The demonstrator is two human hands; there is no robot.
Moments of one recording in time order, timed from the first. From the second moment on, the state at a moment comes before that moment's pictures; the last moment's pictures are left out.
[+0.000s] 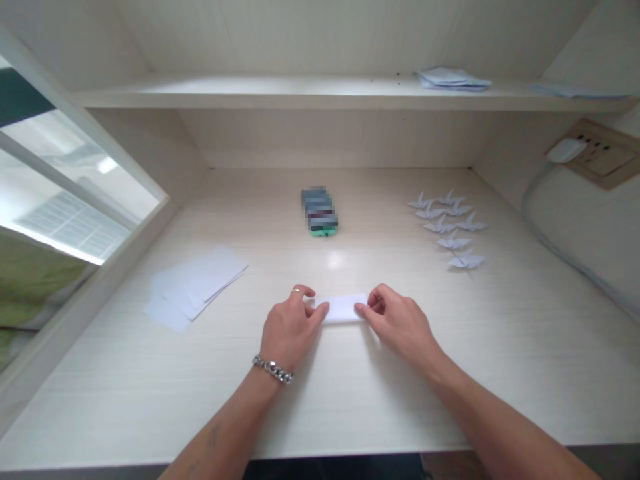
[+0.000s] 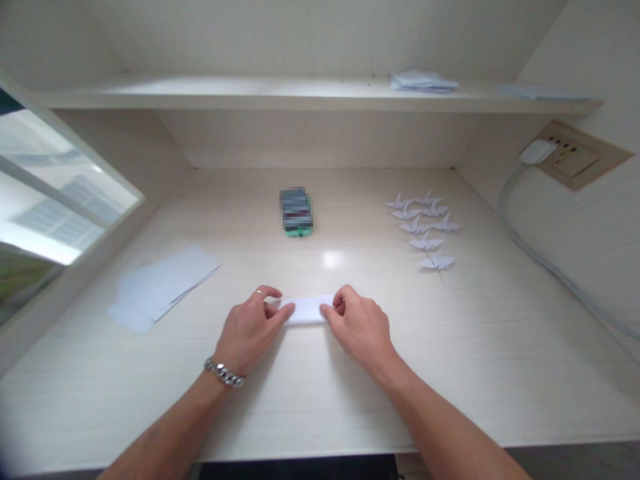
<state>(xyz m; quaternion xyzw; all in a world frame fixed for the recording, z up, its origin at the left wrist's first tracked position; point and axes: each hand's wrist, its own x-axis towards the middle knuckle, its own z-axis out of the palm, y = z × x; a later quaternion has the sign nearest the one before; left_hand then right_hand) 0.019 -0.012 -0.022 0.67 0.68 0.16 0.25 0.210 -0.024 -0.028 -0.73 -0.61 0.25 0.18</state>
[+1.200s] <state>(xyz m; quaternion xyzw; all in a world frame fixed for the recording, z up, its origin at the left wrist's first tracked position) 0.020 -0.006 -0.015 0.65 0.70 0.13 0.26 0.212 -0.013 -0.025 -0.74 -0.61 0.25 0.15</state>
